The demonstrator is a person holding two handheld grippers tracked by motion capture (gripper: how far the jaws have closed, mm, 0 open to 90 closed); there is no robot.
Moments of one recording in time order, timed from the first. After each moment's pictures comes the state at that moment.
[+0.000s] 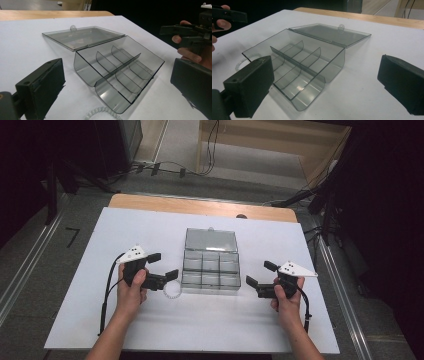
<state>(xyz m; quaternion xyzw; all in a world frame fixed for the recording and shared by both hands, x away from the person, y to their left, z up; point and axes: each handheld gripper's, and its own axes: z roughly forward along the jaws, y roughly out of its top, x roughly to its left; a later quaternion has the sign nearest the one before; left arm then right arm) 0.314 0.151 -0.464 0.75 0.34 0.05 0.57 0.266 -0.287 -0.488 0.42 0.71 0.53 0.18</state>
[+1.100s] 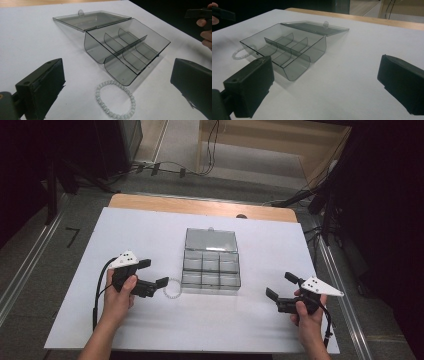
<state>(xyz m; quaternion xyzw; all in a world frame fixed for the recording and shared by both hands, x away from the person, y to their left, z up) 0.304 0.169 -0.464 0.78 0.34 0.06 0.51 0.219 -0.332 -0.488 0.44 0.70 0.52 0.21</state>
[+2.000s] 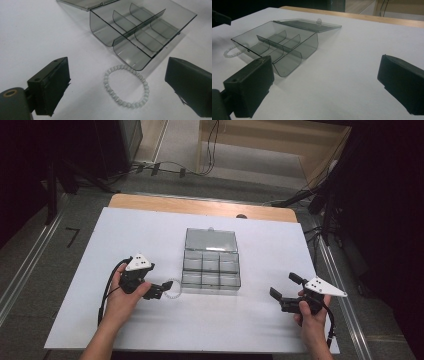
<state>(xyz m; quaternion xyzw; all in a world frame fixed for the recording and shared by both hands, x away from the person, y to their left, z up) 0.303 0.150 -0.471 0.83 0.34 0.09 0.43 0.220 -0.342 -0.492 0.45 0.70 0.51 0.22</state>
